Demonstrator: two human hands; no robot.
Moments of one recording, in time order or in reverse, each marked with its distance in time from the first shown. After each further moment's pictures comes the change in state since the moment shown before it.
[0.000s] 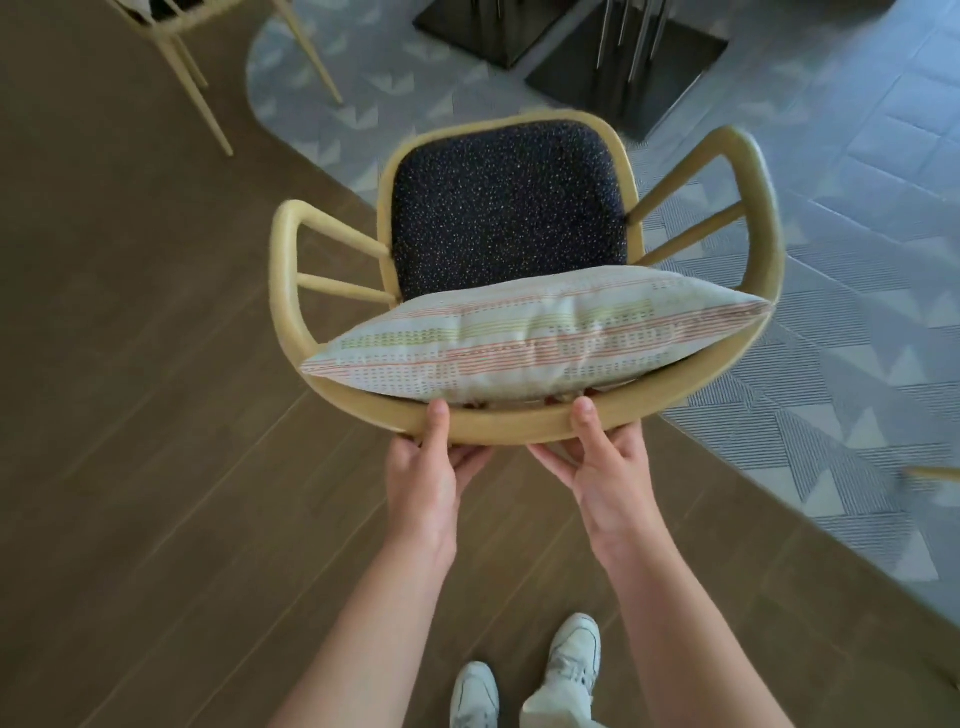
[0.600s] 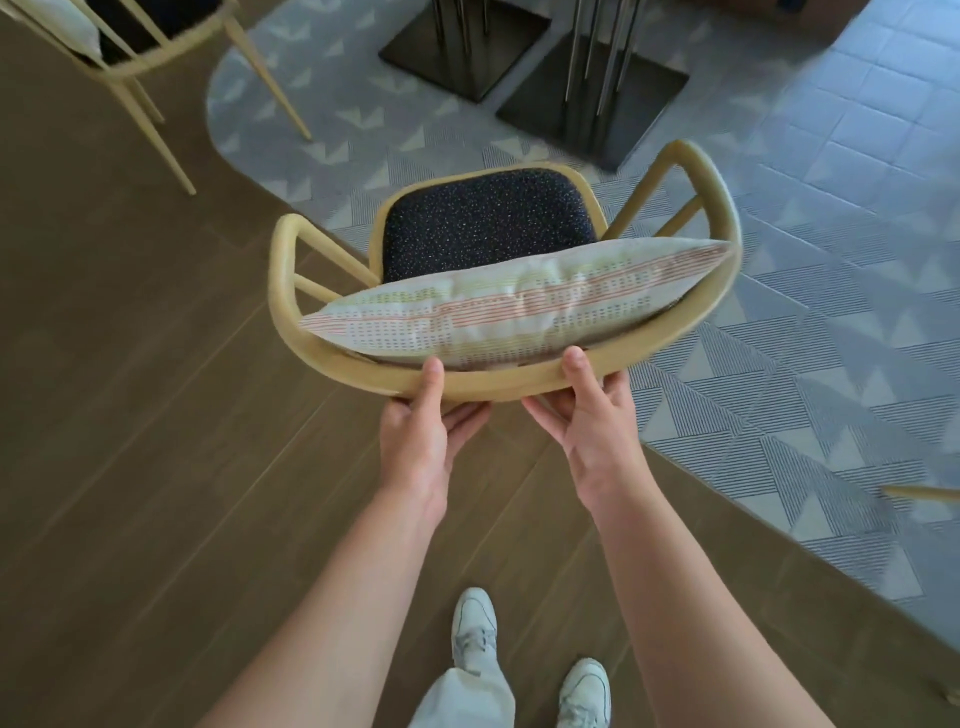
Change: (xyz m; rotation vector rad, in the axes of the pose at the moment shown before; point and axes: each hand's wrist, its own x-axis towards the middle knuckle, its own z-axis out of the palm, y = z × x) left_hand 0.092 0.088 0.067 0.013 -0.131 -0.021; right_hand 0.105 -0.059 0.078 0.072 0.141 -0.005
